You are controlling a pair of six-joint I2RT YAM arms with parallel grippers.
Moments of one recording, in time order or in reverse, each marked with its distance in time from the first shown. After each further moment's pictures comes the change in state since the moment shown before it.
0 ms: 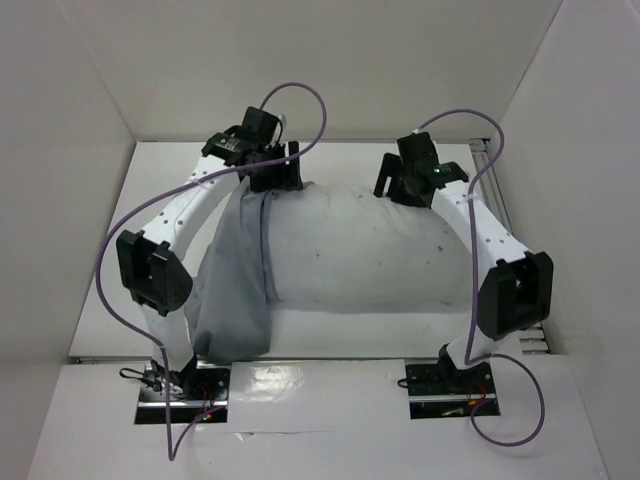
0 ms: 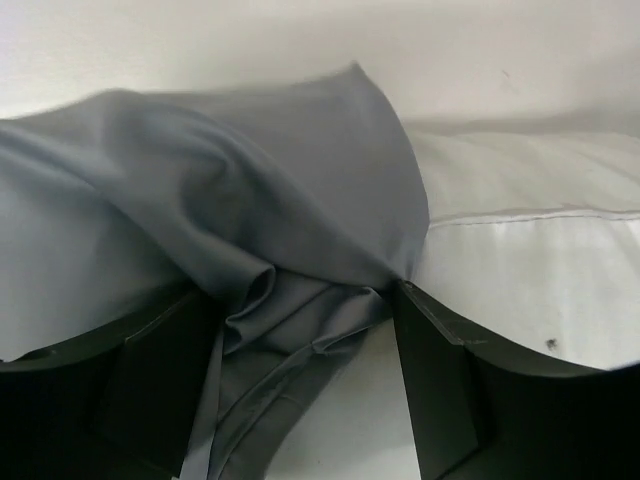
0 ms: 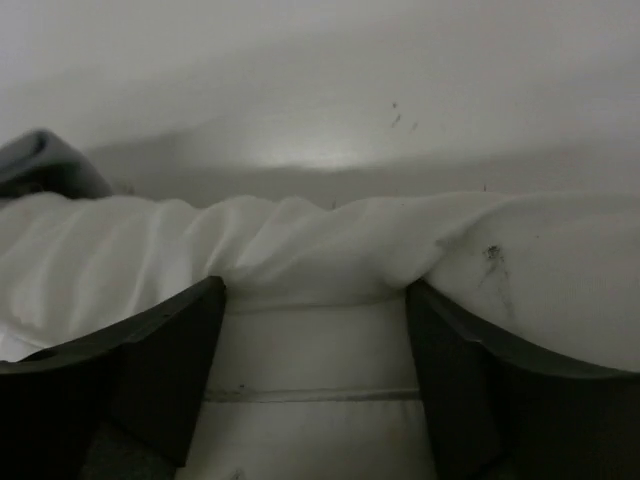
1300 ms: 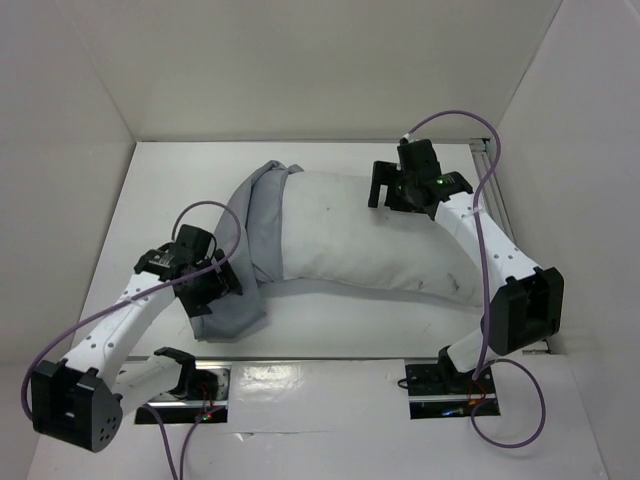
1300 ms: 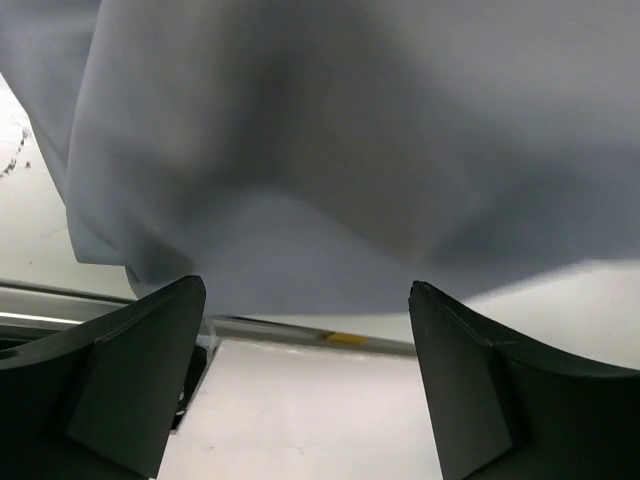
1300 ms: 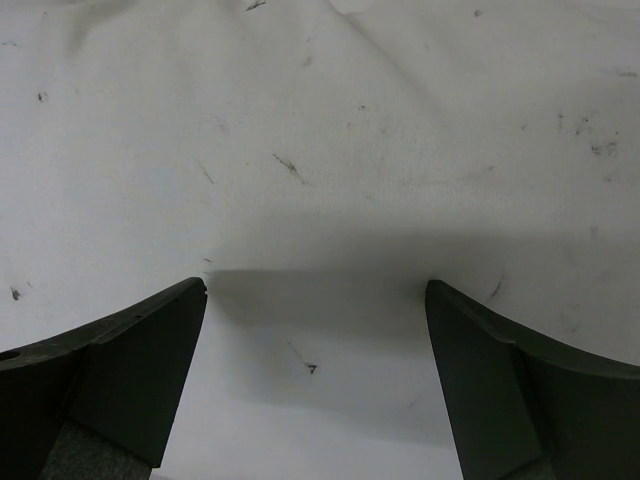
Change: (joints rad) left arm 0.179 -0.813 -1.069 -0.064 -0.065 -0.344; right arm 0.023 -0.029 -0.067 0.085 -0.072 -0.126
